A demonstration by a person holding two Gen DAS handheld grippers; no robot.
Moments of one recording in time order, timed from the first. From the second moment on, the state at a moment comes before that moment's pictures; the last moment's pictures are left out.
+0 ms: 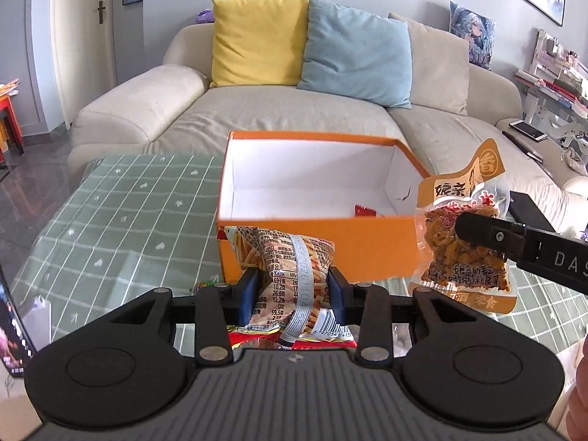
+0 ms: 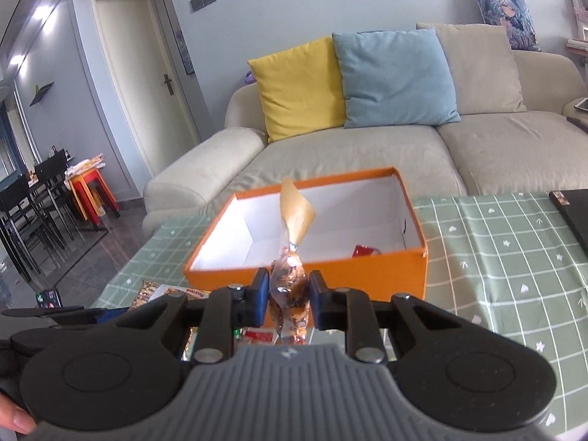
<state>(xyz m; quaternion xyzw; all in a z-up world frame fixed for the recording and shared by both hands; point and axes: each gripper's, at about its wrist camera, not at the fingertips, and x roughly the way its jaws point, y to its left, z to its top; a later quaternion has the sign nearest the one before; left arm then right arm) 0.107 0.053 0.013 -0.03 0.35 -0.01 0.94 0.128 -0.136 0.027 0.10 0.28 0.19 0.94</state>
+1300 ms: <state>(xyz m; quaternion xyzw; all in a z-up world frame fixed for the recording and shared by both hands) 0.274 0.030 -0.050 0.06 0.44 -0.01 0.90 0.338 -0.092 -0.036 0.05 0.43 0.20 0.88</state>
